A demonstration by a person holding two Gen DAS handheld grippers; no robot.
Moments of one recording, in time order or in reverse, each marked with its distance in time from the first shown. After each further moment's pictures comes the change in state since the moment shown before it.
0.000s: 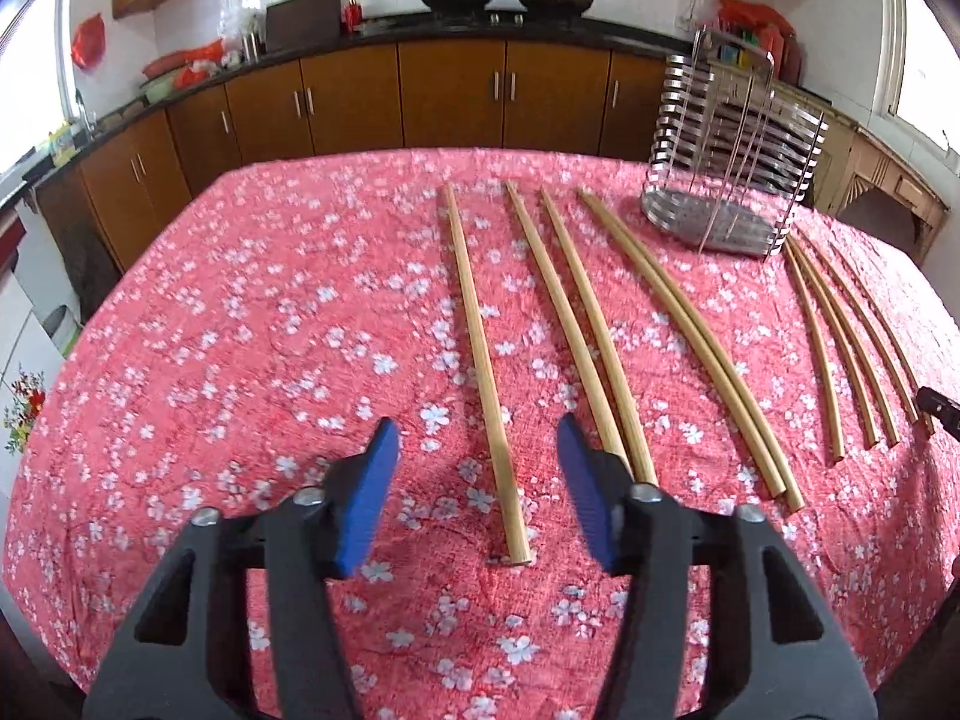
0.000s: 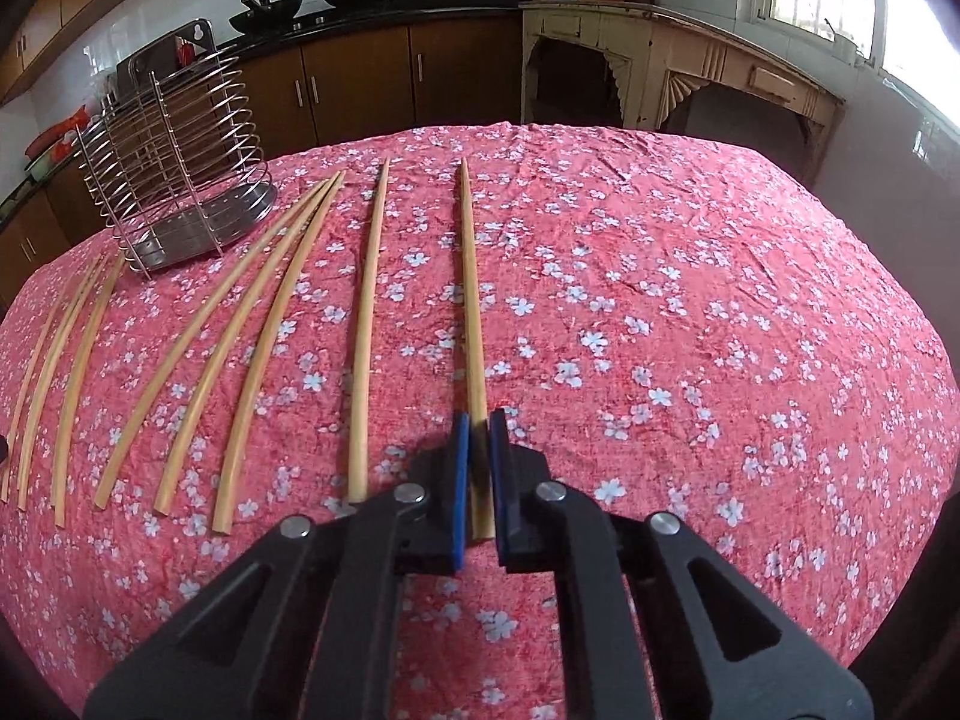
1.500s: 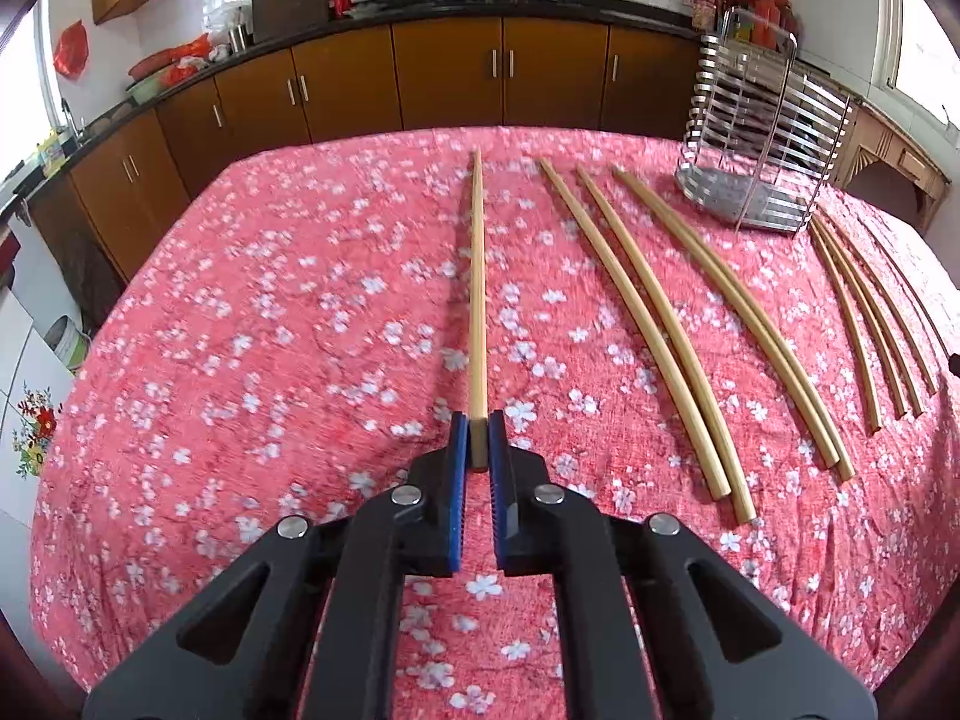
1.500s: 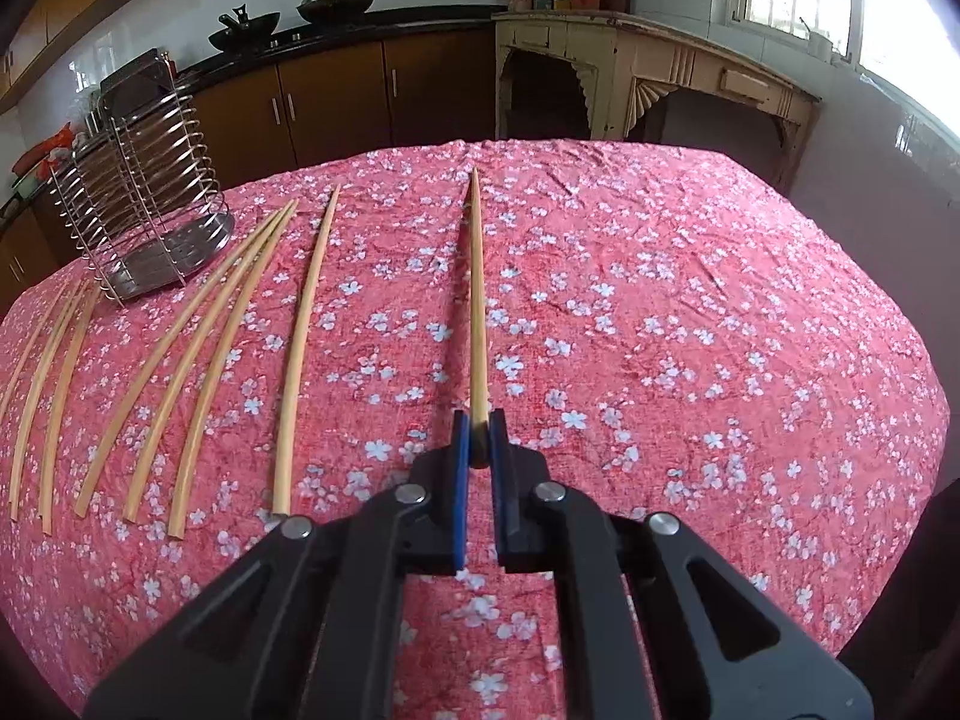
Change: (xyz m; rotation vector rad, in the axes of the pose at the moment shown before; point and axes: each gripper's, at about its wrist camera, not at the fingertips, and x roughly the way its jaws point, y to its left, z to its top) left arm -0.002 0.032 0.003 0.044 0.009 0.008; right arm -0.017 -0.032 0.000 0.024 -0.049 -0.042
